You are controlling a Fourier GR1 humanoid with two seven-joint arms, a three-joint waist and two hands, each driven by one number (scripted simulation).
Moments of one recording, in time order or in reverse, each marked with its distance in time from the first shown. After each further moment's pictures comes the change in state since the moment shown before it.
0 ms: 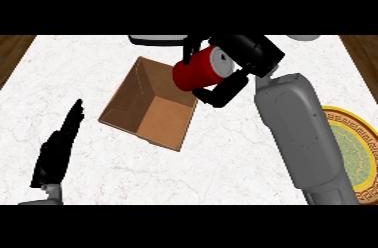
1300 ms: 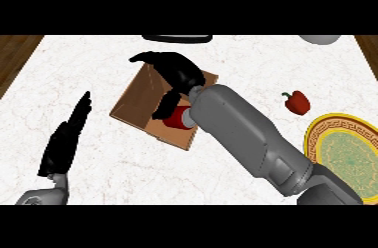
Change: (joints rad) left arm -0.067 -0.004 -0.007 0.040 -0.012 -0.029 -0.007; right arm -0.240 0.057 0.537 0.622 -0.435 -0.519 0.095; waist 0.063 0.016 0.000
